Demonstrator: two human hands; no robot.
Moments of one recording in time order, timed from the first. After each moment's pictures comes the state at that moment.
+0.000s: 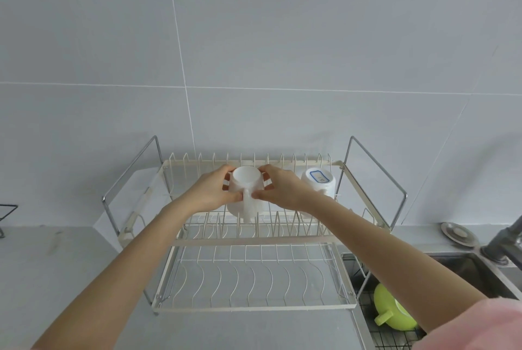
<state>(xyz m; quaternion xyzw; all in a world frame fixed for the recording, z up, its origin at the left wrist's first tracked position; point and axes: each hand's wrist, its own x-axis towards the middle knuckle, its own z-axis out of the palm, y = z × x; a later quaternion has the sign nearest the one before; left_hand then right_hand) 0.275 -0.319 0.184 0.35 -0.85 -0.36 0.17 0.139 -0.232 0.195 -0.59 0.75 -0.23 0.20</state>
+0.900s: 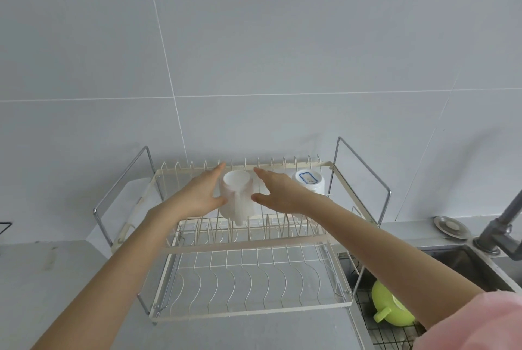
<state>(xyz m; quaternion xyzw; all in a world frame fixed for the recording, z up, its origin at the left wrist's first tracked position) 0.278 -0.317 0.197 0.36 -0.91 -0.20 0.06 0.136 -0.218 0.202 -0.62 0.76 -0.14 0.16</state>
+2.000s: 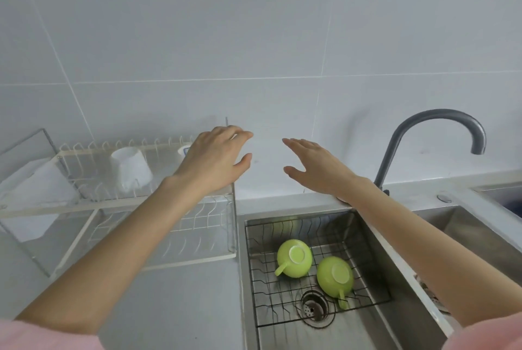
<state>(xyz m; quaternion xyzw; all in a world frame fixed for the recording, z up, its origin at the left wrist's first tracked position) 0.130 -0.077 0.250 0.23 -0.95 0.03 0.20 -0.025 0.036 0.231 -0.58 0.80 -0.15 0.00</state>
